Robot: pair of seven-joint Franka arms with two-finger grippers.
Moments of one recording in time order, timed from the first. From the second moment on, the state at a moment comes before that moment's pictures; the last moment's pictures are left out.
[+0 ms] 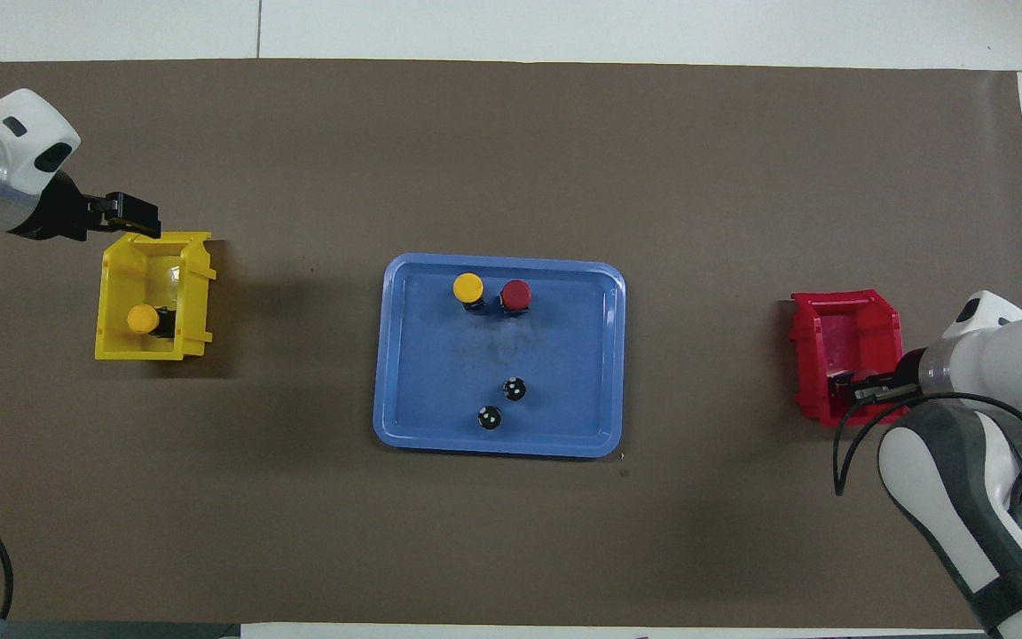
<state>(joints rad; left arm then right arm) -0.12 0.19 0.11 -1.84 -0.07 2.06 0.09 -0.11 -0.16 -0.01 -2.47 -0.02 2.26 -0.28</state>
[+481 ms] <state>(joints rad) -0.10 0.09 0.11 -2.04 -0.07 2.13 0.14 -0.11 -0.16 -0.01 -2.49 -0.02 2.28 -0.28</state>
